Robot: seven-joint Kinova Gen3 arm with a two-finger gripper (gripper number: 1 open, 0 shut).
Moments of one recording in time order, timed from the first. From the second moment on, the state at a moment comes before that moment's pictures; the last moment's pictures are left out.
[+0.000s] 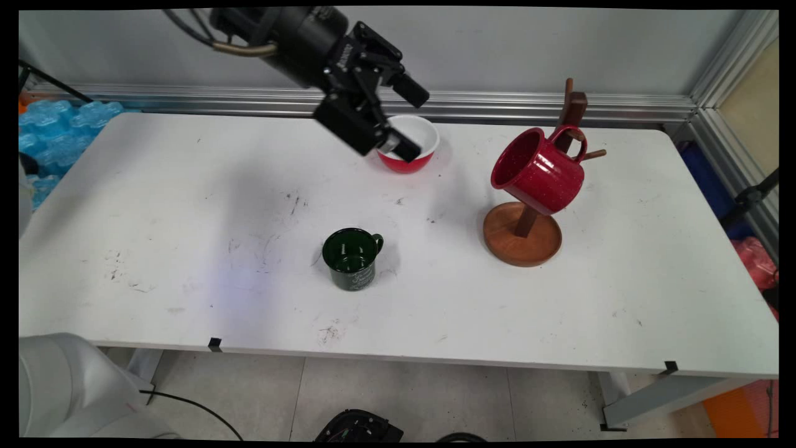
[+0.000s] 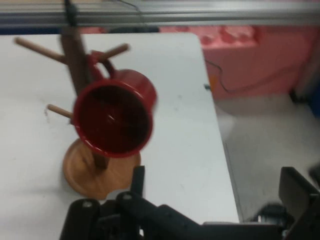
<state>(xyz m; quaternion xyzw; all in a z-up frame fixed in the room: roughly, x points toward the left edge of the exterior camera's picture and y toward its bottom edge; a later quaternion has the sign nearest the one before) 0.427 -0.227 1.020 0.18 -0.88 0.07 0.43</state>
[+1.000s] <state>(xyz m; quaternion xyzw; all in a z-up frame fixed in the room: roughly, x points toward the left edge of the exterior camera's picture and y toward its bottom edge) 0.366 -0.253 0.967 0.44 -0.78 0.04 0.44</state>
